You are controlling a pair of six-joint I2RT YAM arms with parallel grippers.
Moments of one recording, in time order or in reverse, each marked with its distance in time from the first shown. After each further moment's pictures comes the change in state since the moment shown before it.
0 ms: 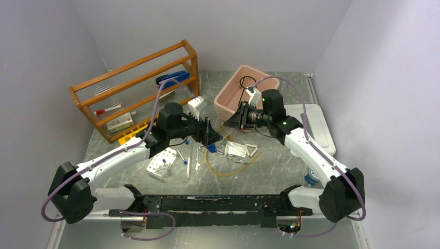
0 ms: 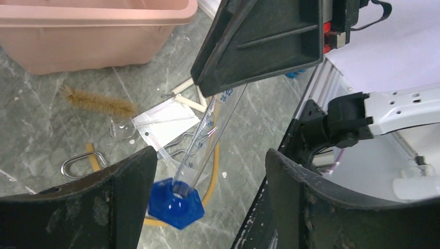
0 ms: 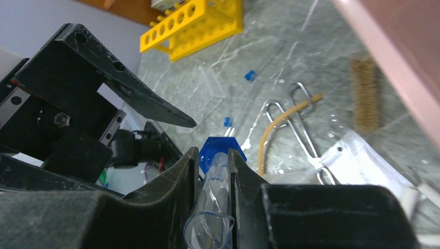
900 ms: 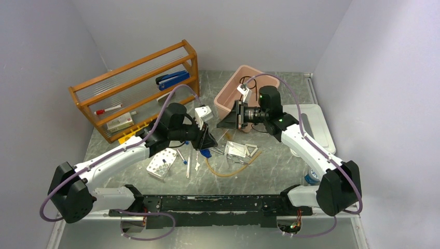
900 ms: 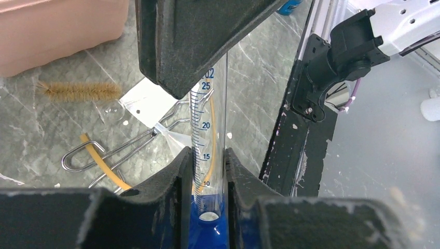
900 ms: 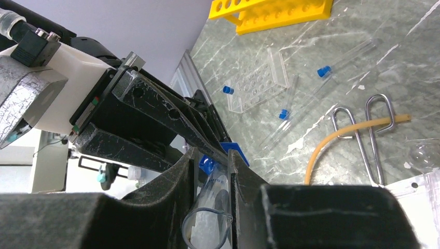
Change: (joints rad) left arm -0.029 0.000 0.045 -0.196 0.127 0.277; right arm 0.027 0.079 0.027 0.144 -0.290 0.039
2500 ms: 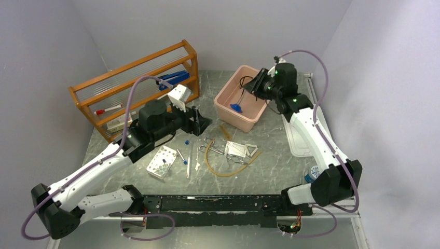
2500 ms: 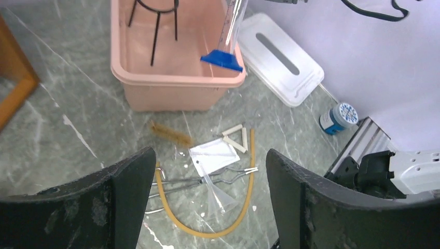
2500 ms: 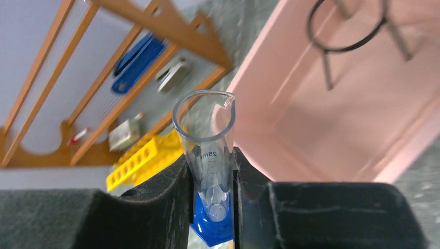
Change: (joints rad) left arm -0.012 -0.160 0.094 -0.017 -0.473 -0.212; right arm -0.124 0.062 0.292 -0.215 0.655 0.038
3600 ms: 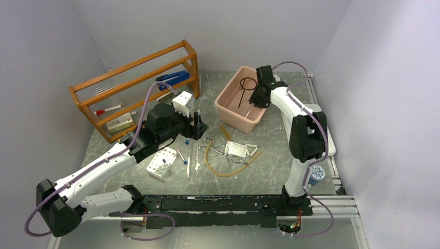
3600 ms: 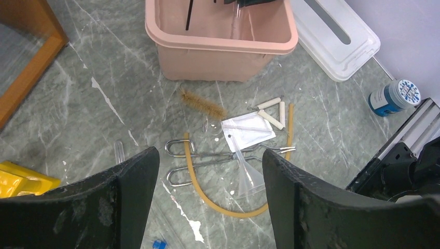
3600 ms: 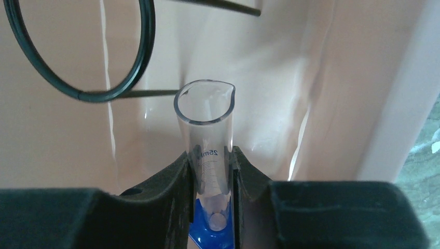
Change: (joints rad) left arm 0.000 -0.003 -0.065 -0.051 -0.093 0.062; right arm -0.085 0.537 0.230 -0.251 0.314 0.031
